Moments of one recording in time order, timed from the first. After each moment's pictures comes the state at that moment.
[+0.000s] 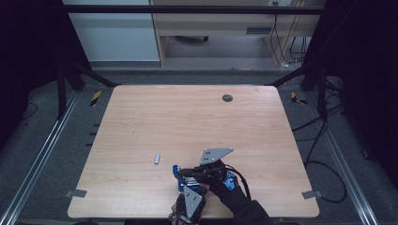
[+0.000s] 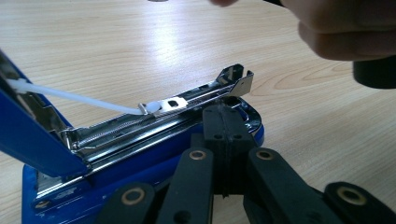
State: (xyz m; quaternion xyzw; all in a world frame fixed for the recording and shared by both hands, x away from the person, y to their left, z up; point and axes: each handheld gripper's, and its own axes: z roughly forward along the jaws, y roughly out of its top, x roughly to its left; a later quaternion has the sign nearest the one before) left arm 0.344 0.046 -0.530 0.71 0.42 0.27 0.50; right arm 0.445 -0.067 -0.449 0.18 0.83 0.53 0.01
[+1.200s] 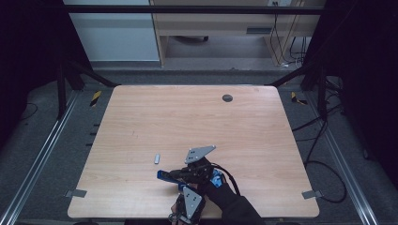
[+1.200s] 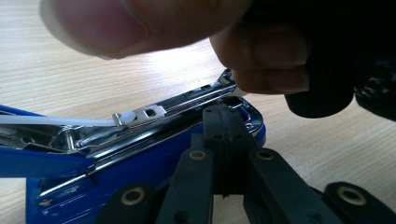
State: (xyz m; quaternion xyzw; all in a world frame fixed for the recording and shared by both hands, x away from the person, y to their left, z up) left arm 0.343 0.046 -0.531 0.70 0.42 0.27 0.50; right arm 0.456 -0.031 -0.459 0.17 0.84 0.51 -0.03
